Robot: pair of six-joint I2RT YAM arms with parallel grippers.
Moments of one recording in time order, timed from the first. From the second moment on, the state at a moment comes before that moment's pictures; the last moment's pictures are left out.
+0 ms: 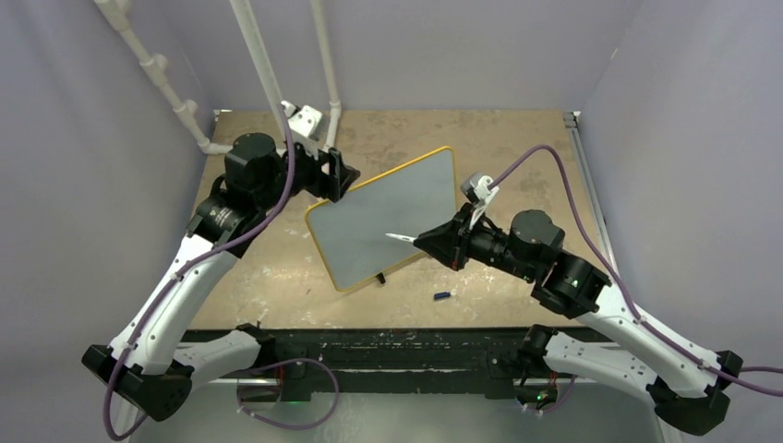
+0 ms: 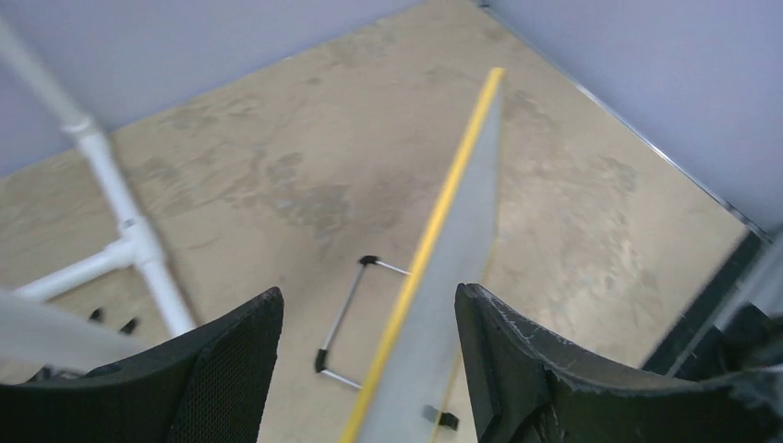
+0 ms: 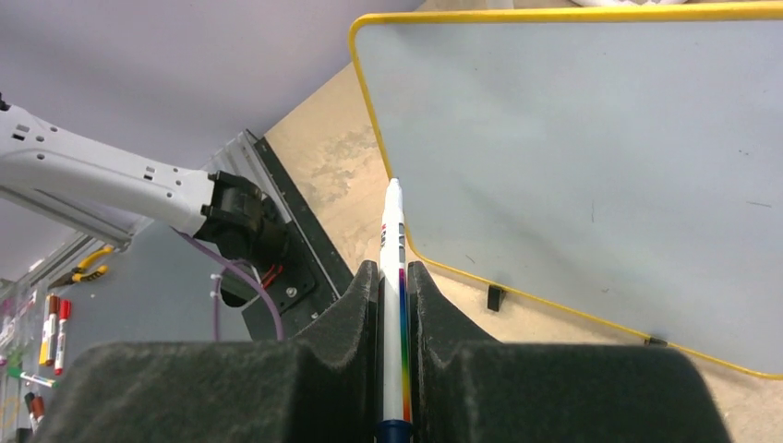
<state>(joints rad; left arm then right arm) -0.53 1.07 1.29 -0.43 0.24 -0.08 0.91 0.80 0.96 -0.31 -0.12 0.36</state>
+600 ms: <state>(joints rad) -0.43 0.77 1.05 -0.53 -0.16 -0.23 0.97 0.74 0.69 0.17 -0.09 0.40</state>
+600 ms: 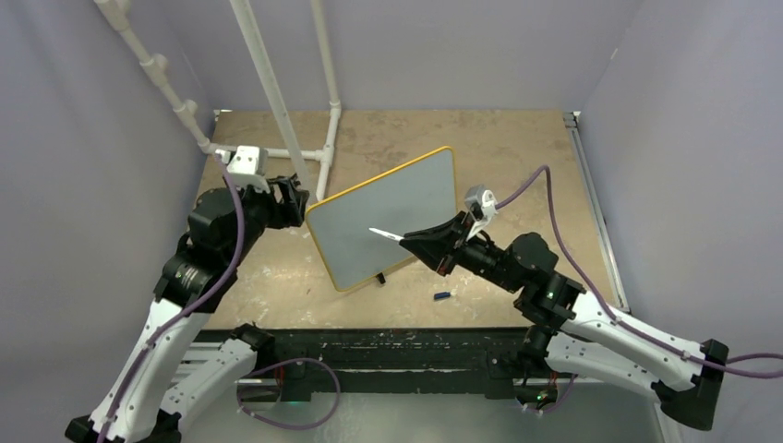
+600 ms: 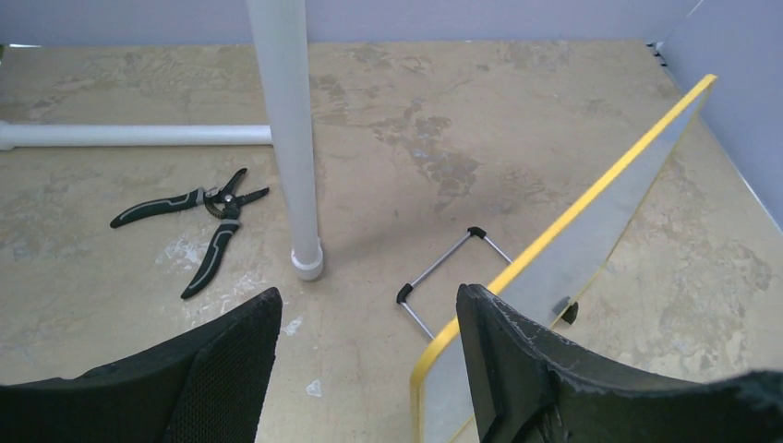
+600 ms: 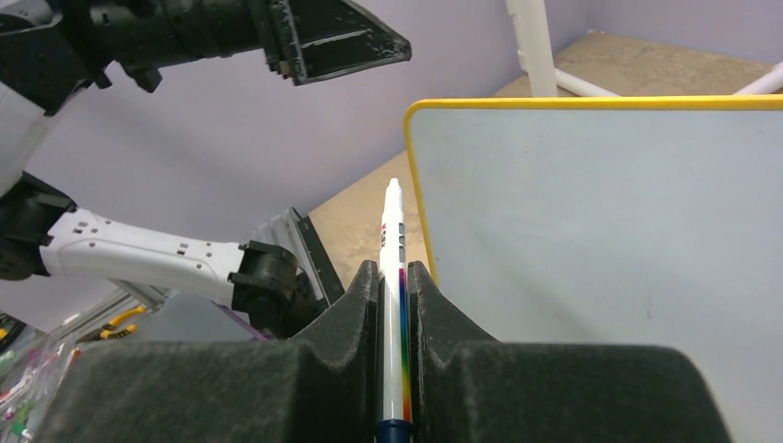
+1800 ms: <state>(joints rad) -0.43 0.66 0.82 -0.47 0.08 -0.17 1.27 1.27 0.76 0.58 0.46 0.36</state>
